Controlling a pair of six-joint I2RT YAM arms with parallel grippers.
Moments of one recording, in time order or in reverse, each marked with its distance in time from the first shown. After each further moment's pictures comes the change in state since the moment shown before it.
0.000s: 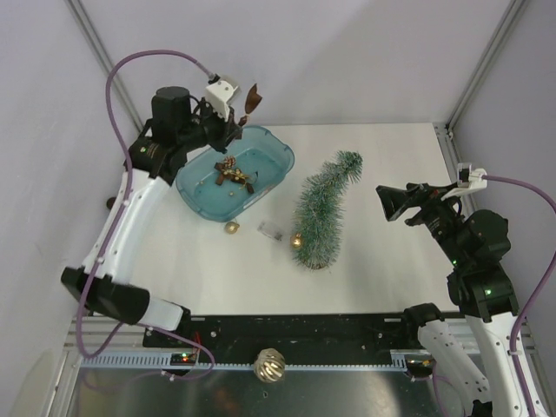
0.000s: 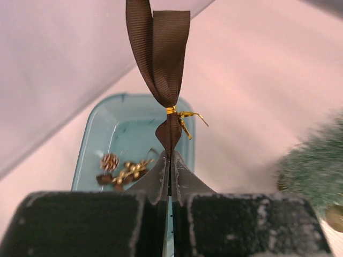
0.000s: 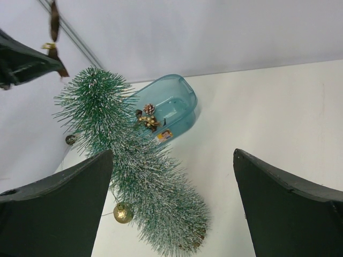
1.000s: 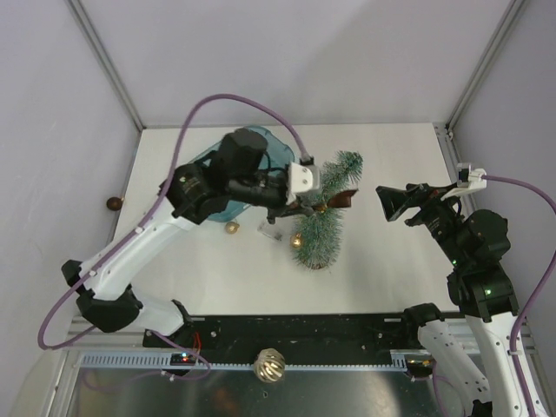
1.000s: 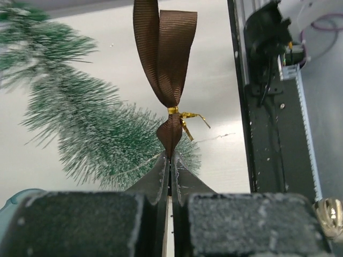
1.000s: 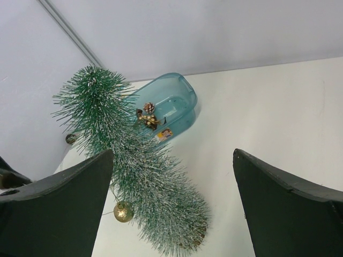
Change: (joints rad) left arm -0.589 -0.079 0.087 -0.274 0.224 0.200; right arm 0.000 -0.001 0.000 -0.007 0.000 0.002
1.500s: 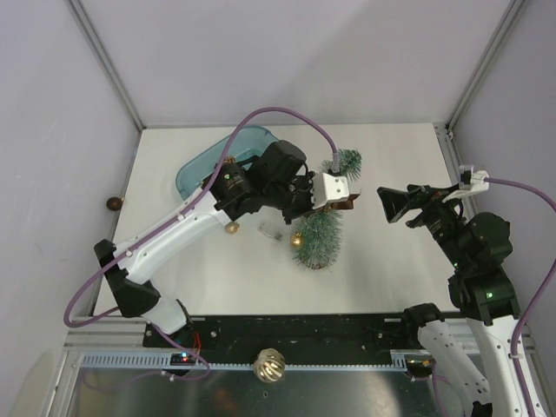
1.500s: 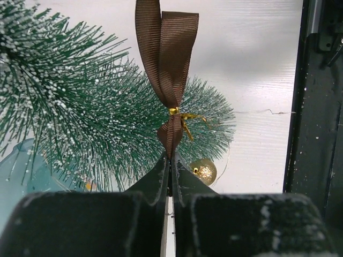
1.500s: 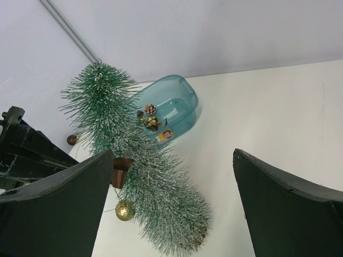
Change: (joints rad) left arm -0.093 0.163 -0.013 -0.051 -0.339 0.047; right arm 0.000 -0.016 0.000 -0.003 0.000 0.002
